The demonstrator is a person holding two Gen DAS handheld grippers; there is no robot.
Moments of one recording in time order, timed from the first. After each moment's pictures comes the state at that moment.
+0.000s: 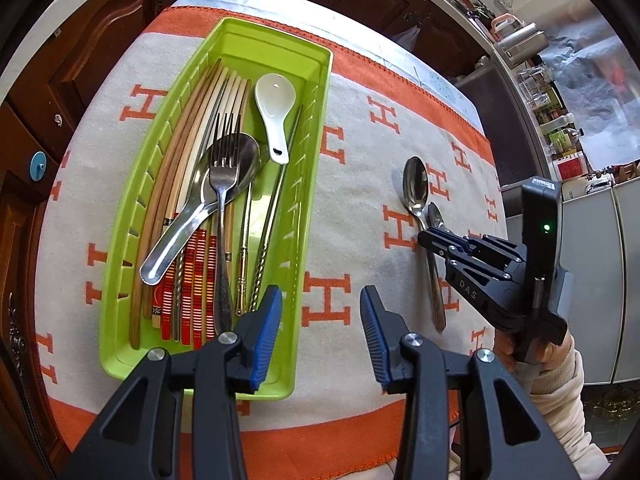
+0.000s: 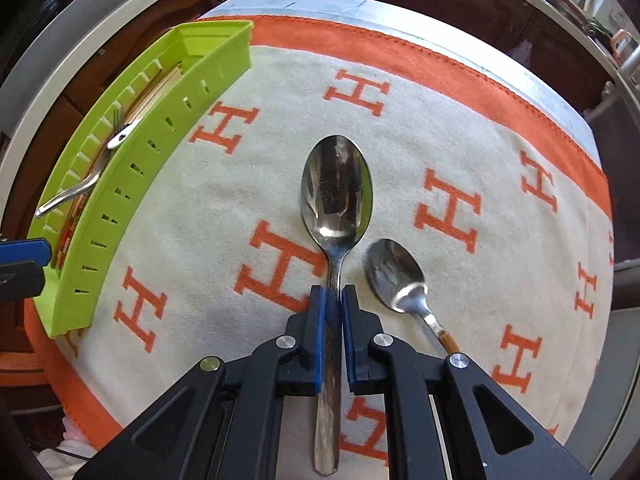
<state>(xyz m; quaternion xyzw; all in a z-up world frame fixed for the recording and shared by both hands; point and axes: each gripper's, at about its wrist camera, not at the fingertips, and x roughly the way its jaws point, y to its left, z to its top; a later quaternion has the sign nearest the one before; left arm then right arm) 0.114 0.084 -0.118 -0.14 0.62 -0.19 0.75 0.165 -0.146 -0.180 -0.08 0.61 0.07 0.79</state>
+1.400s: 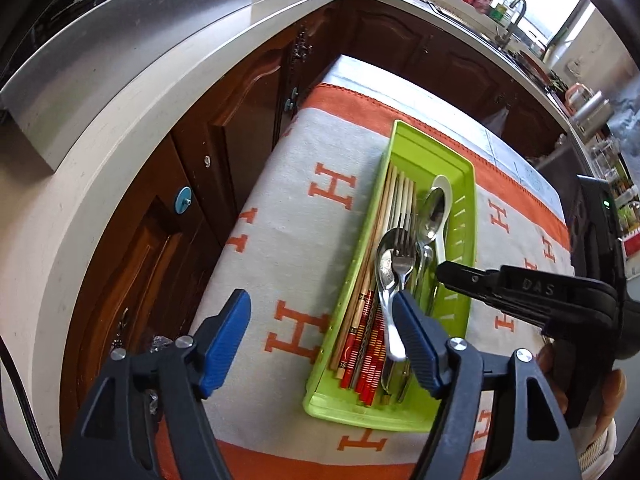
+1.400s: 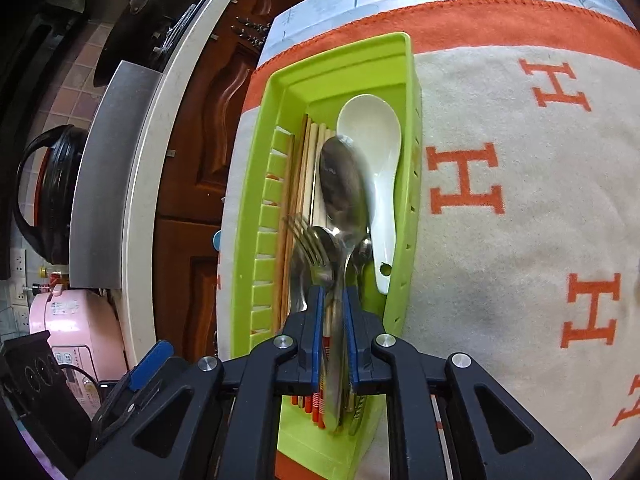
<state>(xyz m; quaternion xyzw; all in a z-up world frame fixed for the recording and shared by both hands) 0.110 0.191 -0.094 -0.12 0.54 -0.01 0.83 0.223 -0.021 -0.169 0.24 0.63 0.13 0.73</state>
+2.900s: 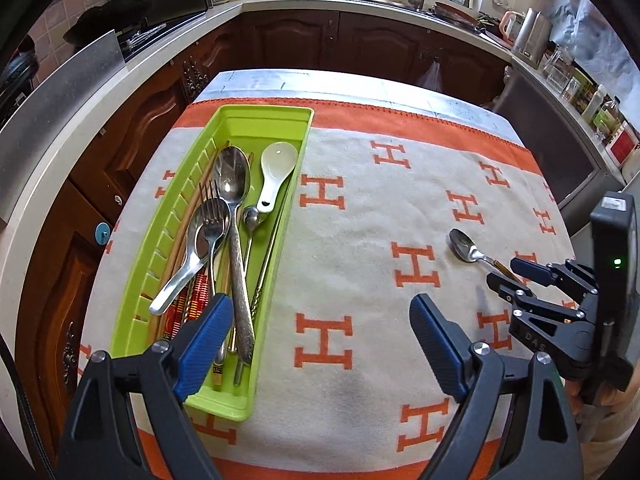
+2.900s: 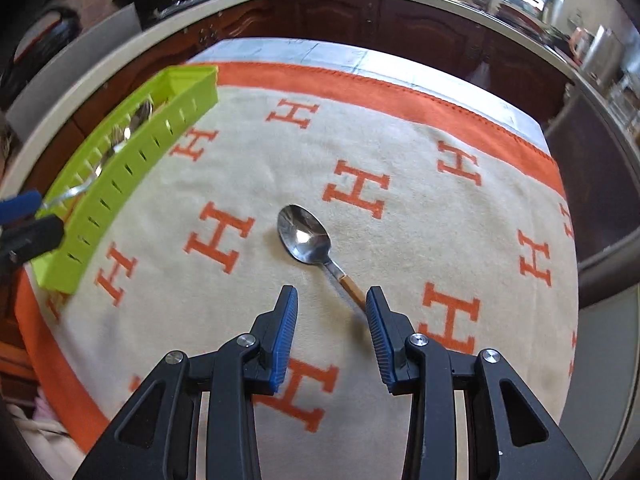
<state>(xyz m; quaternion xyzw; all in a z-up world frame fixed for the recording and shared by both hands) 0.069 0.004 -0.096 0.00 0.51 -0.06 0.86 0.100 -0.222 -0.165 -0.08 0.53 0.05 0.84</state>
